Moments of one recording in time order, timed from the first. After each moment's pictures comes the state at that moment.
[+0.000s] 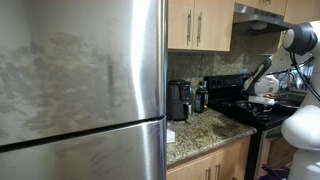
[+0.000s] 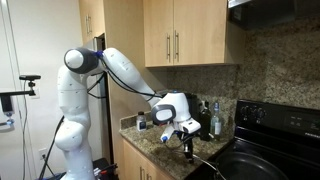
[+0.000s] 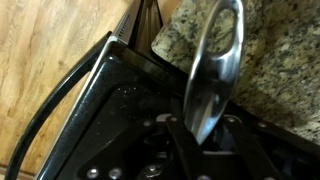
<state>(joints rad) -0.32 0.03 -0.35 -2.39 -0.05 2.67 0.29</state>
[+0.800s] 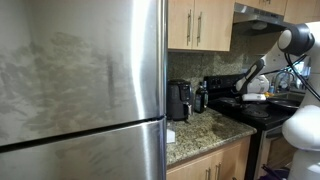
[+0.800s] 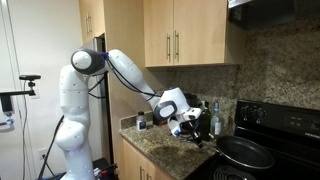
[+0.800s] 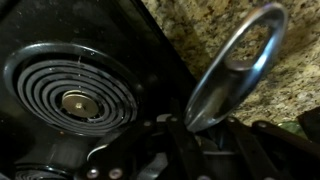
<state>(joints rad) -0.27 0.06 -0.29 -2.36 -0.09 2.90 0.03</state>
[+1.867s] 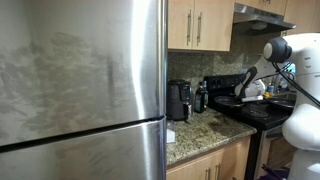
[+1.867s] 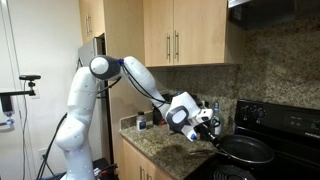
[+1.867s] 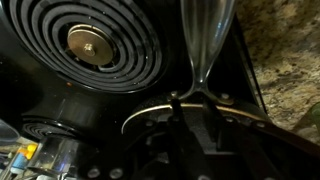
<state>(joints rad) -0.27 0.28 -0.34 -2.17 -0.15 3.07 0.03</state>
